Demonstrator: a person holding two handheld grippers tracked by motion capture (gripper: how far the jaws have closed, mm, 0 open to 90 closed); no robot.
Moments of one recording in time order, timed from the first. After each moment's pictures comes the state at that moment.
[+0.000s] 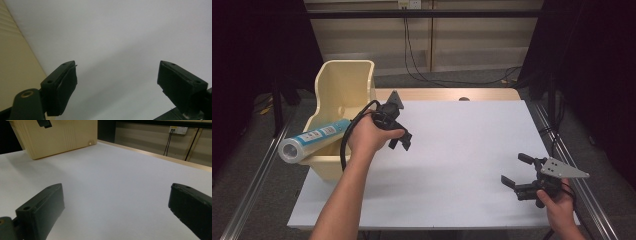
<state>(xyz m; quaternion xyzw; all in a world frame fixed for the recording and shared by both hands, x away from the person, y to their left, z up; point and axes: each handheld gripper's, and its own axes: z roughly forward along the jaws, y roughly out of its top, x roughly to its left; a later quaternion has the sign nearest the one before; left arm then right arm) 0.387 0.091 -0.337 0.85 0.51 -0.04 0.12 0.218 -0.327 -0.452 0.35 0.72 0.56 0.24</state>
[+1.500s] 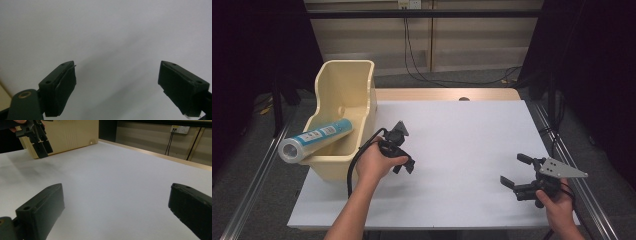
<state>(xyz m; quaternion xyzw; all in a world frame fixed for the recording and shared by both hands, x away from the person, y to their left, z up) 0.360 0.087 -0.414 0.87 0.48 -0.05 0.12 0.219 -0.325 -0.453 0.34 0.72 0.55 0.24</state>
